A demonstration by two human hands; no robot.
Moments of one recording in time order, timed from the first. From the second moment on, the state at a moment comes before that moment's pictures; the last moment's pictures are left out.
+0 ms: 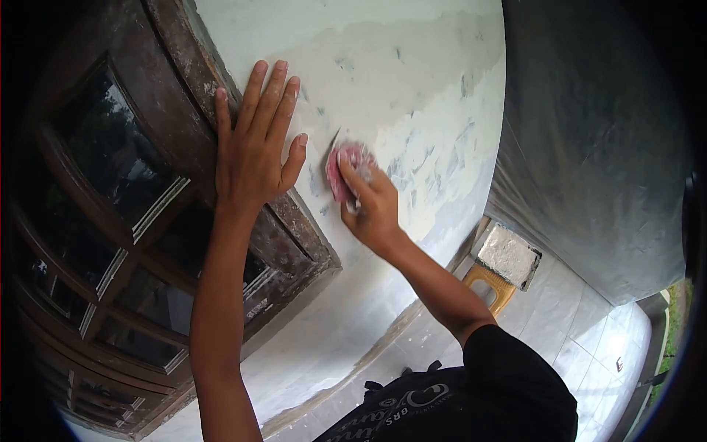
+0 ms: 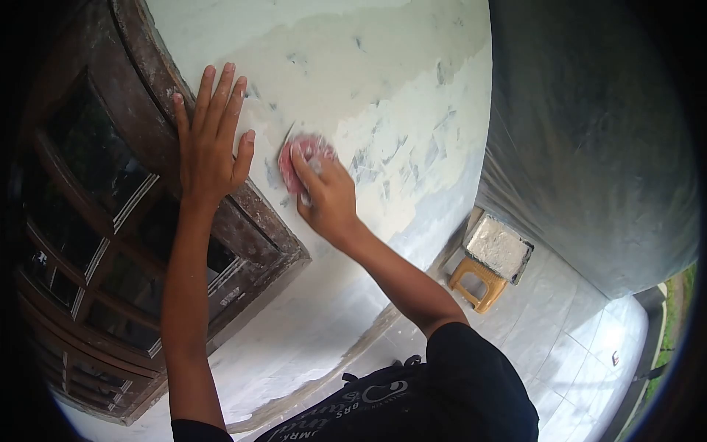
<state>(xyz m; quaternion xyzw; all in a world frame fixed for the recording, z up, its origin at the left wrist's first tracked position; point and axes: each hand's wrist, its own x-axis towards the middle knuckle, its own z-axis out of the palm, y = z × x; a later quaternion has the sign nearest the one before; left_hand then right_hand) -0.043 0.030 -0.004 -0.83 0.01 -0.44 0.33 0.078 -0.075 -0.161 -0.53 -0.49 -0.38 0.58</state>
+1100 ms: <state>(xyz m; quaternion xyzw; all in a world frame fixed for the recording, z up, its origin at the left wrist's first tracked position) -0.045 0.030 -0.005 -0.83 0.02 -0.45 0.34 0.062 -0.100 -0.173 -0.50 -0.54 -0.38 0.57</state>
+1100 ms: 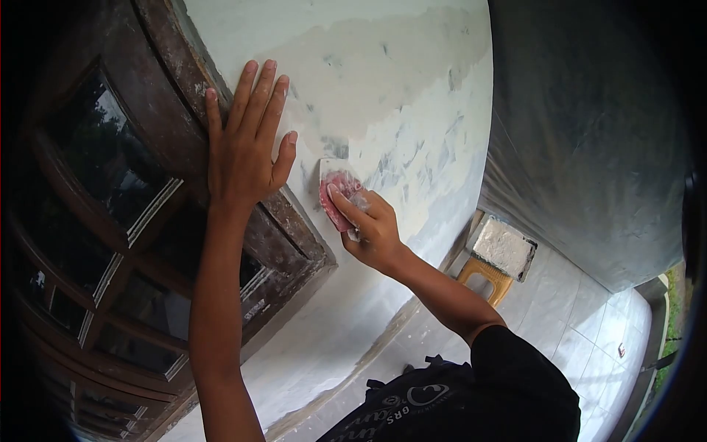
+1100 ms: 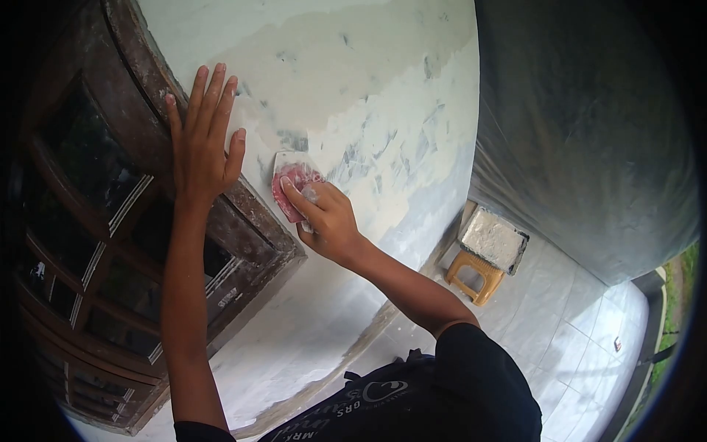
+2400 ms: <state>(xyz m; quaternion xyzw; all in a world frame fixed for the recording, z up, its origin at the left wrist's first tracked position) 0.242 -0.187 -0.213 -0.91 0.04 -0.40 -0.01 0.331 -0.406 -0.297 -0.56 -0.20 0.08 0.80</state>
